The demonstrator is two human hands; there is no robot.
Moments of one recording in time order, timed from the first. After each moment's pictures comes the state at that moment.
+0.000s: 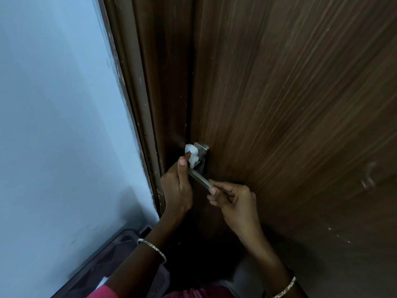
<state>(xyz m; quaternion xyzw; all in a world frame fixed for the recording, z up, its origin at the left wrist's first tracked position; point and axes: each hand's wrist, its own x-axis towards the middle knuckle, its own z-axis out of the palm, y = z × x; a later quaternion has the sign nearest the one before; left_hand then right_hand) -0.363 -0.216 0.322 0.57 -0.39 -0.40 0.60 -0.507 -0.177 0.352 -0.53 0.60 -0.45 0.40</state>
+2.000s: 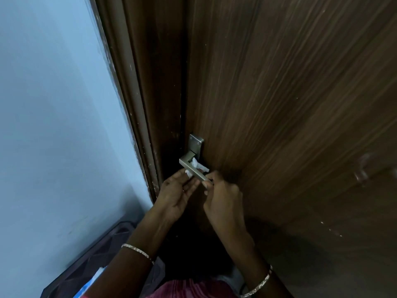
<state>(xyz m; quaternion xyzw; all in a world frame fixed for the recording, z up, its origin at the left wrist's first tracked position) -0.364 -0.224 0.310 0.37 -0.12 -0.74 0.54 -0.484 -0.168 0.378 -0.67 0.69 -0.21 0.16</state>
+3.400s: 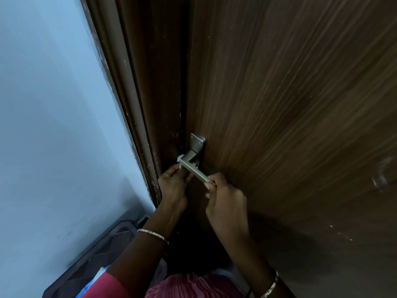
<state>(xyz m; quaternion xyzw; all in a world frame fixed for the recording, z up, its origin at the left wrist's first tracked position) -0.376 -0.252 0.288 0.46 -0.09 -0.63 0.62 -0.482 -0.166 0.369 -0.66 0.70 -0.24 0.14</state>
